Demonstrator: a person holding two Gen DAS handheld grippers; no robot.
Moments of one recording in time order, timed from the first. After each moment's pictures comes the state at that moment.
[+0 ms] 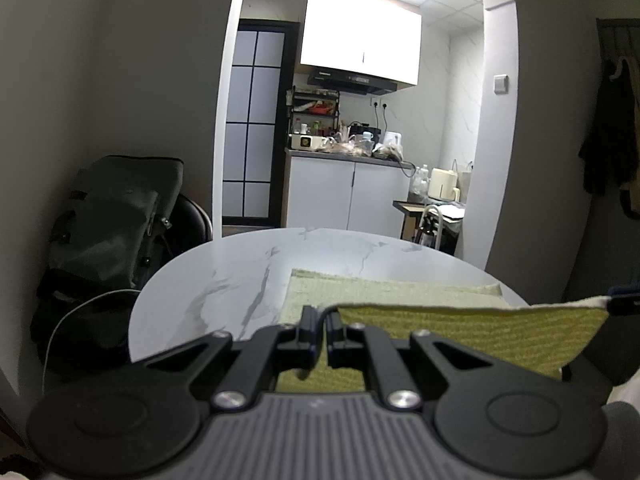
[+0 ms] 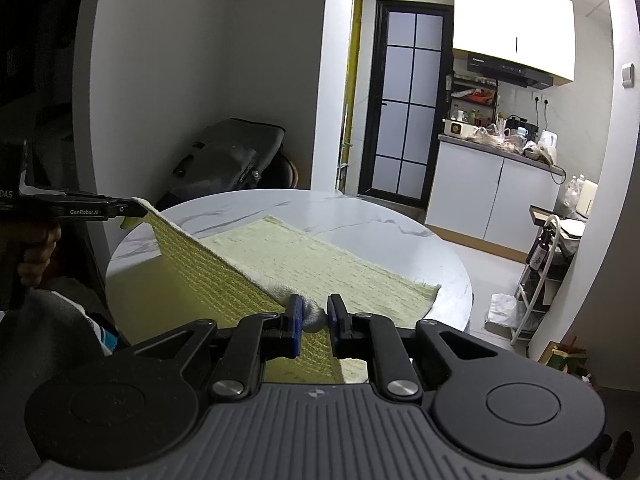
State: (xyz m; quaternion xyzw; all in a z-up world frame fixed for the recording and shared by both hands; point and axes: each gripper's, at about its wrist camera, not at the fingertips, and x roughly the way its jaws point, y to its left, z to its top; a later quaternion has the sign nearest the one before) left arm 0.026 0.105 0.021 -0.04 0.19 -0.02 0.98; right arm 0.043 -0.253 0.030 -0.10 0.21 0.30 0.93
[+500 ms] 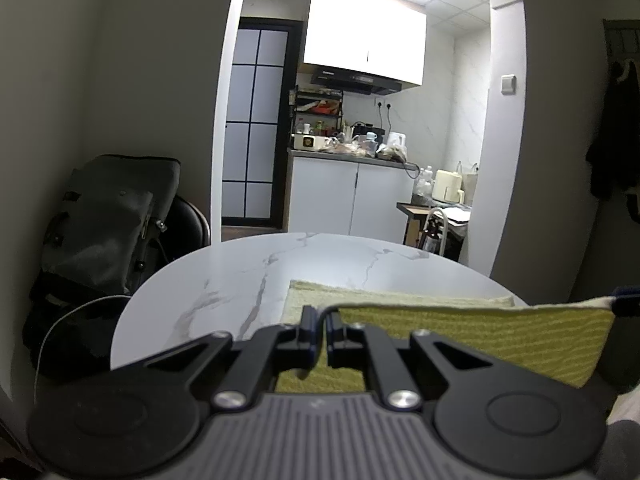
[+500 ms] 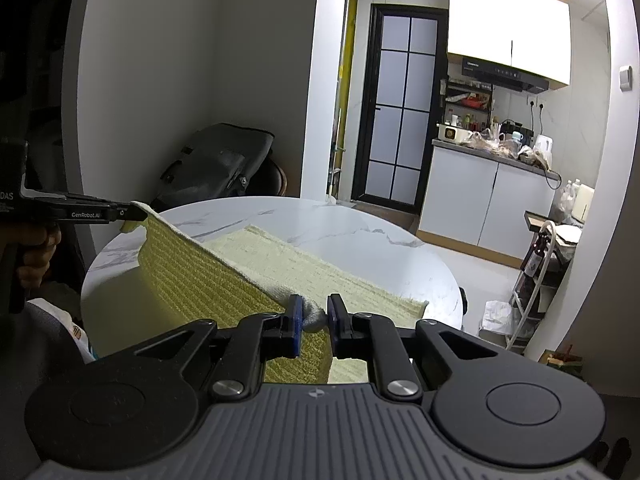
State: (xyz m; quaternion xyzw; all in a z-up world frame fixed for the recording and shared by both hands) left arm 0.054 0.101 0.019 -0.04 0.19 -0.01 0.98; right arm 0.071 -0.250 0.031 -0.10 0.19 0.29 0.93
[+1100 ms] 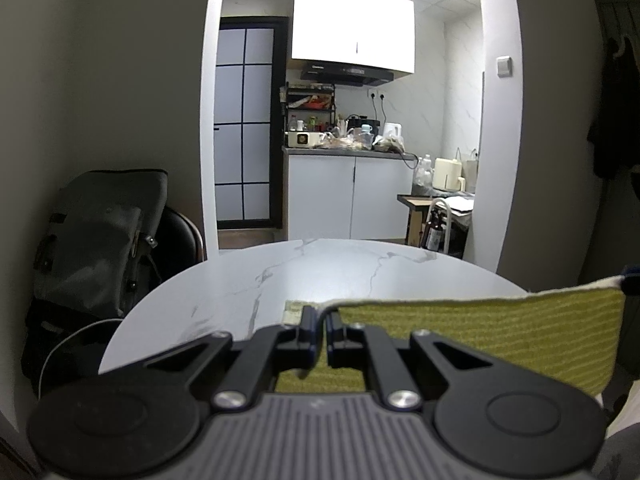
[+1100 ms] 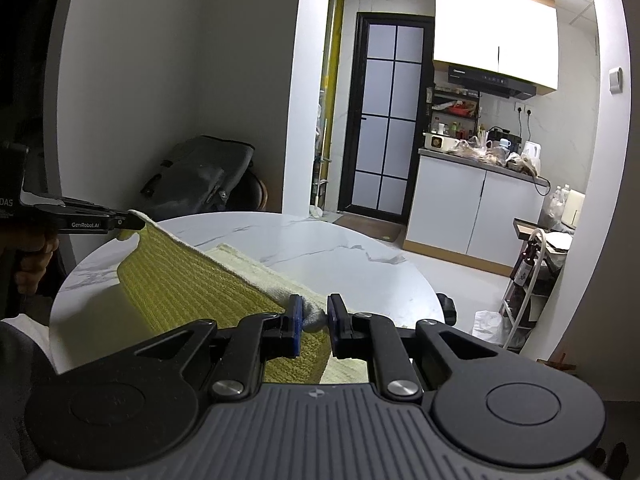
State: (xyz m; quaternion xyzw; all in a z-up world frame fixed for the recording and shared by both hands) left arm 0.100 0.087 0.023 -0.01 0.20 -0.02 0.98; right arm 0.104 -0.255 0.030 -0.10 0.18 0.27 0.94
